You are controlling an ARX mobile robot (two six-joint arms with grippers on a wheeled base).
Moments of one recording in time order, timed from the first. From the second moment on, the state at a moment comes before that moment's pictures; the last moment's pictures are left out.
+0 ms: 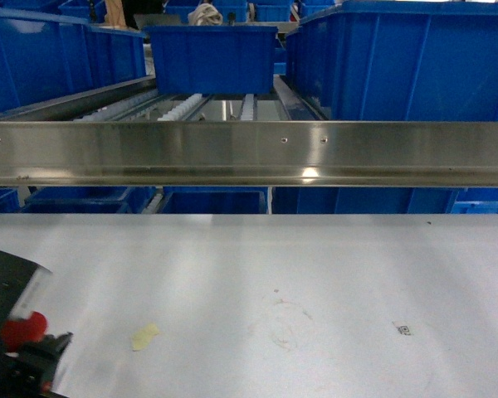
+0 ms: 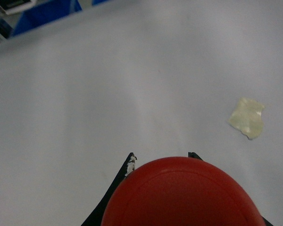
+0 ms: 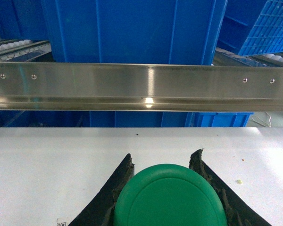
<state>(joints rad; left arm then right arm) -0.12 2.08 0.27 1.28 -0.10 0.21 -0.17 1.33 0.20 1.03 -0.15 -0.02</state>
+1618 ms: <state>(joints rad) -0.10 0.84 0.16 0.73 -0.08 0.13 -0.17 1.33 0.19 1.03 -0.15 -0.02</state>
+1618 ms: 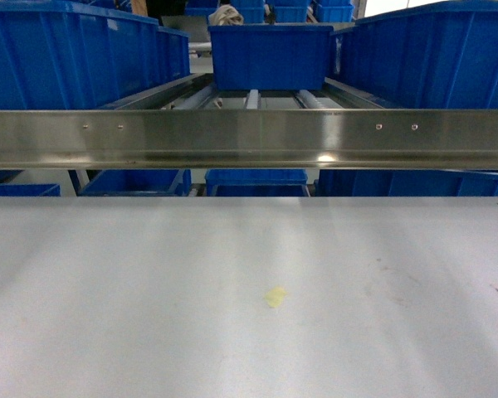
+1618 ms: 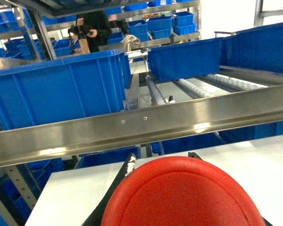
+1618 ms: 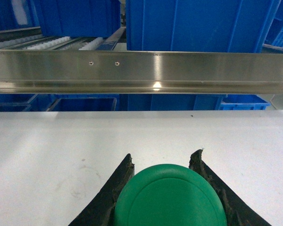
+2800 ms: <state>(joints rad) -0.11 0.84 0.16 0.72 -0.08 0.13 -0.18 1.33 0.19 1.03 -0.15 -0.02</state>
